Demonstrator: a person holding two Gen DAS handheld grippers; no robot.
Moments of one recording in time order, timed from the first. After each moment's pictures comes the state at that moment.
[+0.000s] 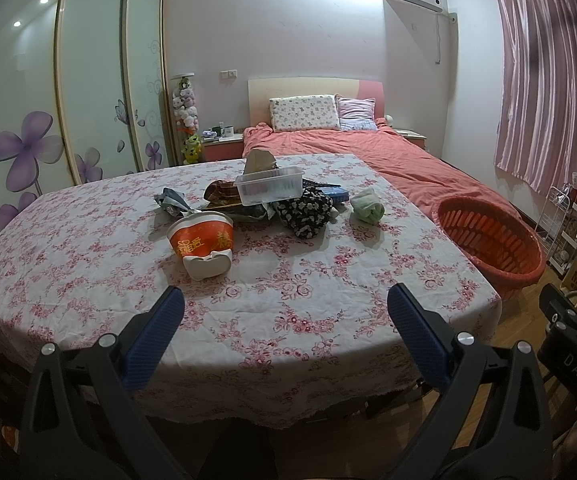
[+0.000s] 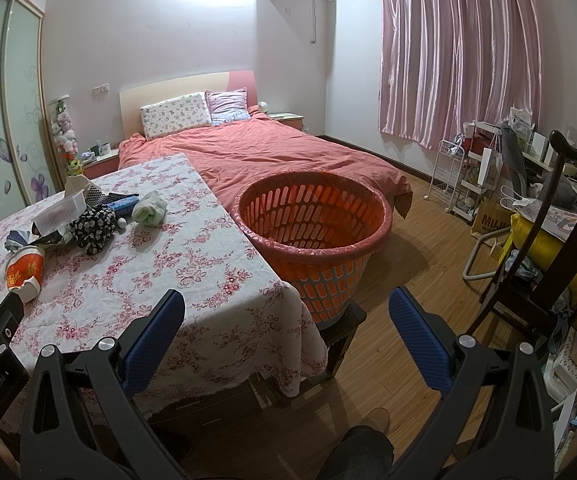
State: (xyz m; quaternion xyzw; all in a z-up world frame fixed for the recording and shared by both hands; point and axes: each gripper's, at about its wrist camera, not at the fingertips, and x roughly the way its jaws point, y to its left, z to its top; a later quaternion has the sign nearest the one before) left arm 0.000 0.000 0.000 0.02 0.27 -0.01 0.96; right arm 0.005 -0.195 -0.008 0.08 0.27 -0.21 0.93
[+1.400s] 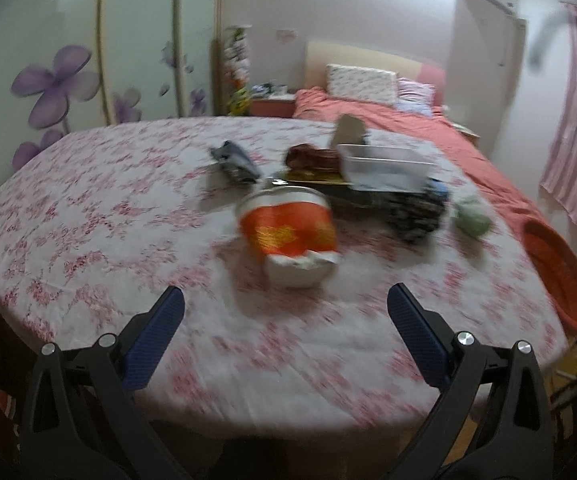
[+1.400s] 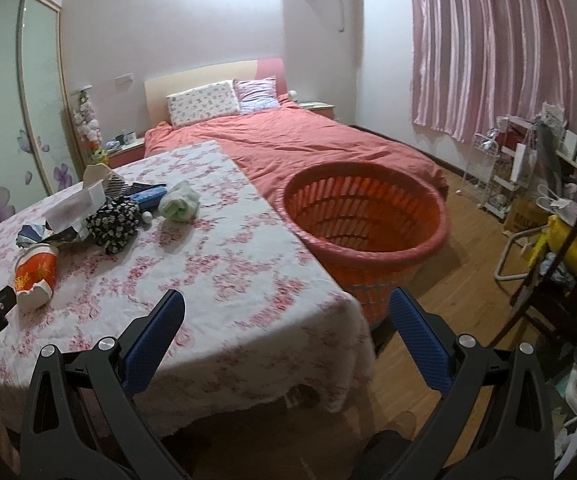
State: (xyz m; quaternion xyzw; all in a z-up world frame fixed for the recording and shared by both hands) left arm 0.088 0.093 -0.028 -0.05 0.34 0.08 0.94; right arm 0.053 -0.184 -0.023 0.09 0.29 -0.15 0.94
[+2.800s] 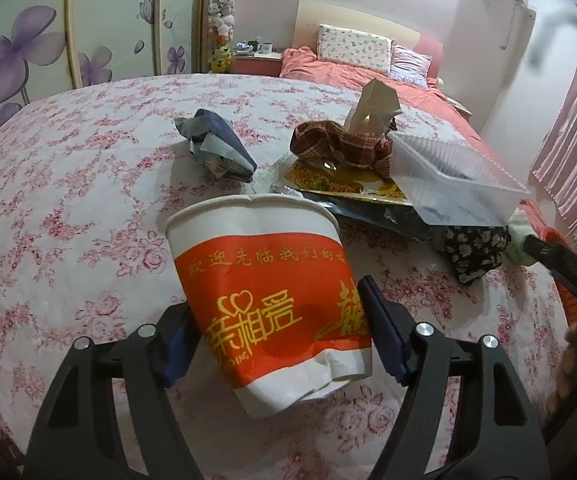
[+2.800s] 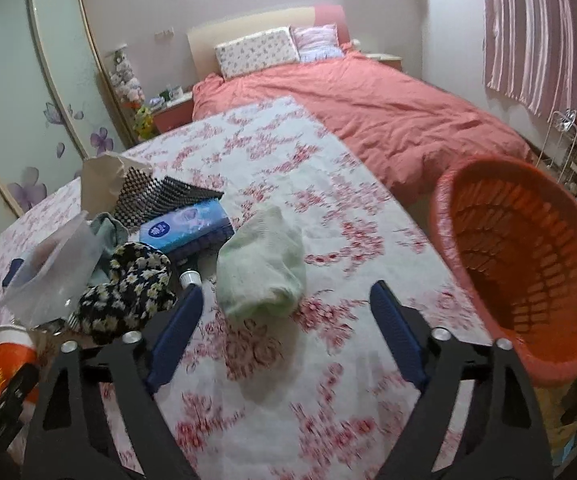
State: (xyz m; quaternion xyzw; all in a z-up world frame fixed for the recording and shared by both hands) left arm 0.190 0.134 -0.059 -0.08 0.41 0.03 0.91; right arm 0.244 -0.150 -0.044 0.11 0.39 -0.04 0.91
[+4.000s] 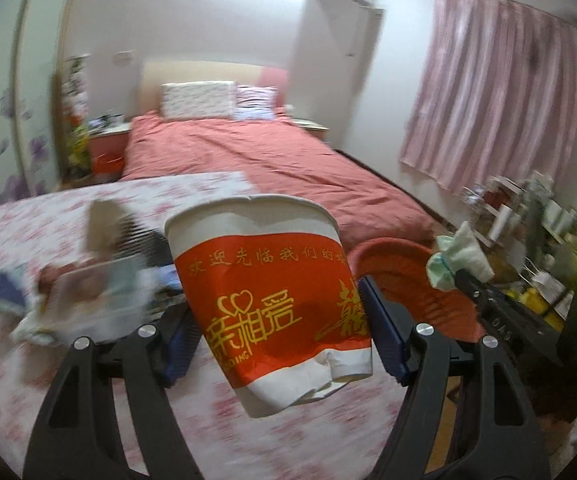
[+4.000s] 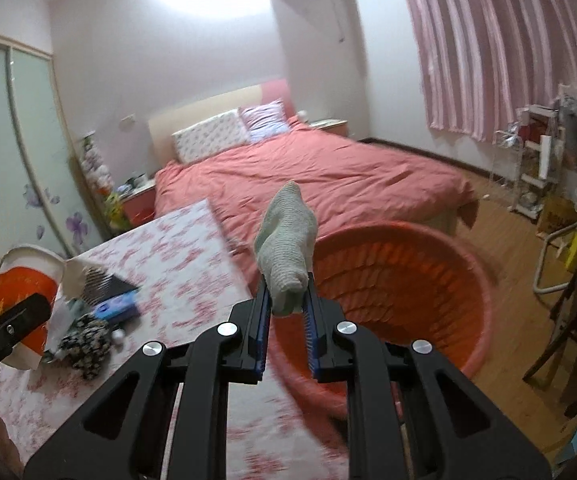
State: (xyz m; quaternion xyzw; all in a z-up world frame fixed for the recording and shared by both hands) left arm 0.190 -0.072 0.034 -0.02 0.30 -0.23 0.93; right arm 0.158 -0.277 0.005 0.15 0.24 -0.13 0.95
